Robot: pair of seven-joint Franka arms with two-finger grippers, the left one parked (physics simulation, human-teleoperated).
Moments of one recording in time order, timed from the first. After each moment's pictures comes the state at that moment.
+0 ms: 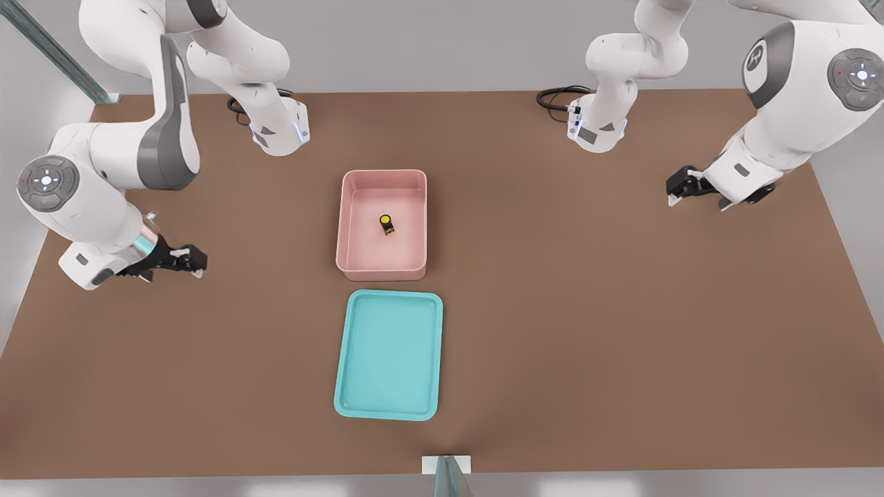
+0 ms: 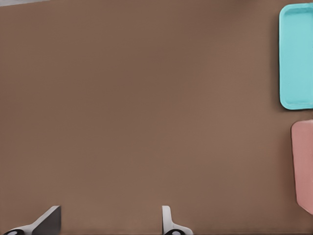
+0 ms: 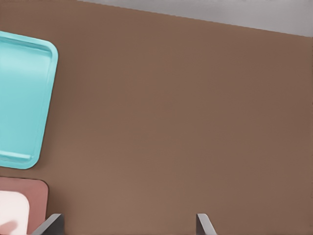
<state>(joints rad) -0.02 0.23 0.10 -1.42 -0.11 1.66 -0.02</state>
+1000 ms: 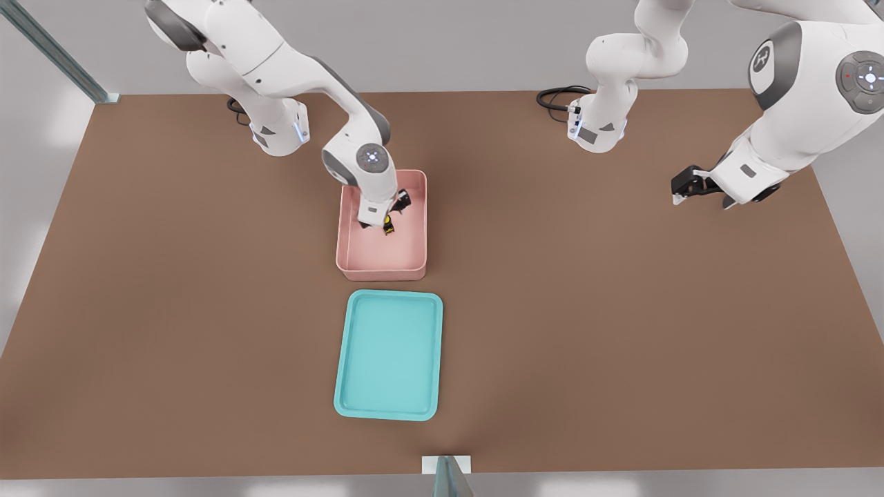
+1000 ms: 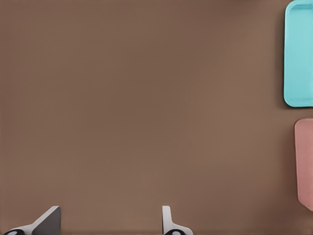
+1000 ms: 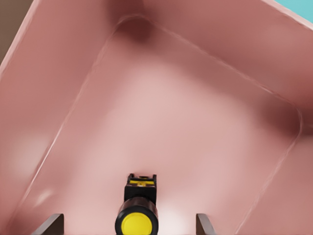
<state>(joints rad) 0.21 0.29 0.59 -2.29 -0.22 2.47 0.44</state>
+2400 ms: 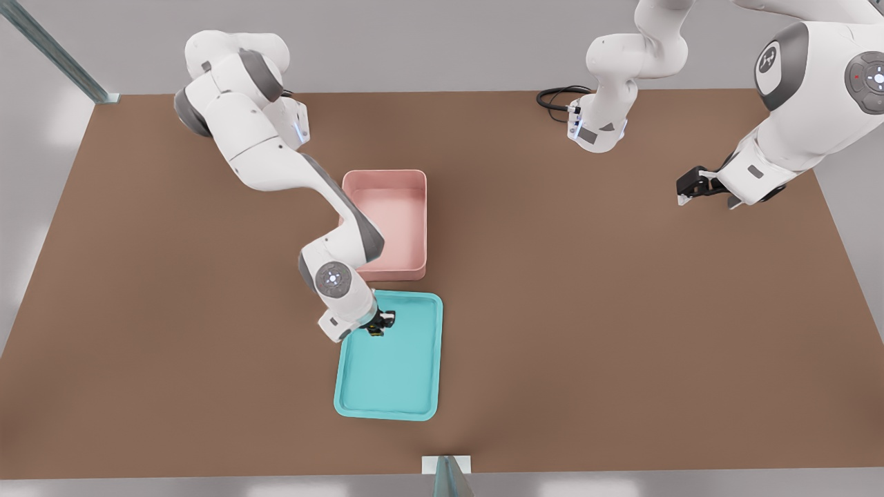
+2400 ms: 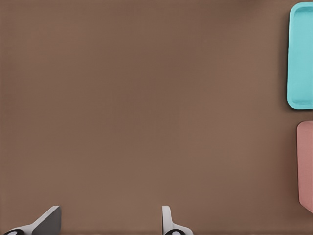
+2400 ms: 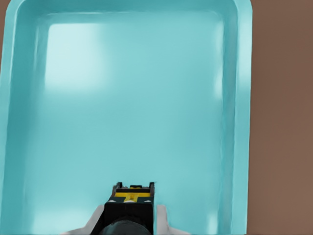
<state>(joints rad) 0.27 0.81 0.28 -1.41 -0.17 2.28 0.58</state>
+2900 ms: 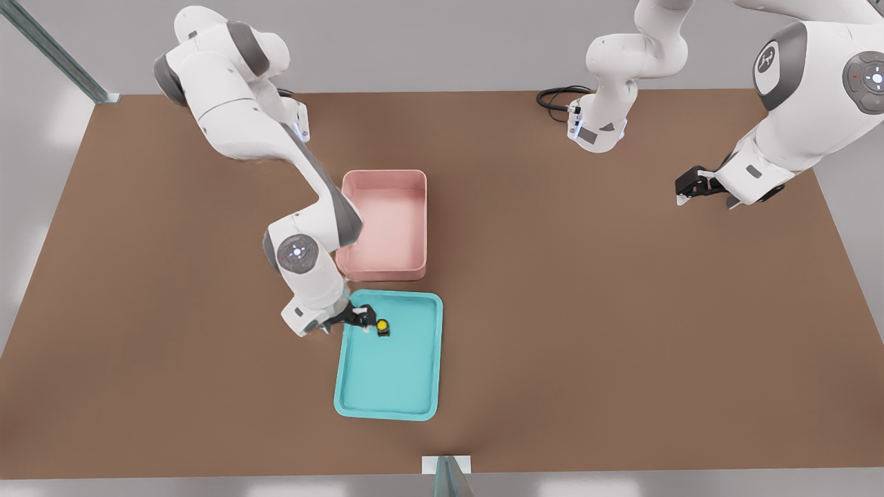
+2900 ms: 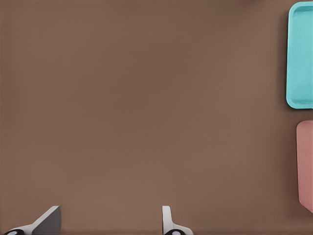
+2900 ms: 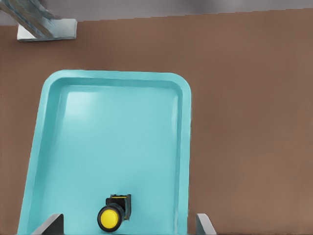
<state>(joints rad) 0.21 0.52 0.21 -1.46 -0.16 2.18 0.52</state>
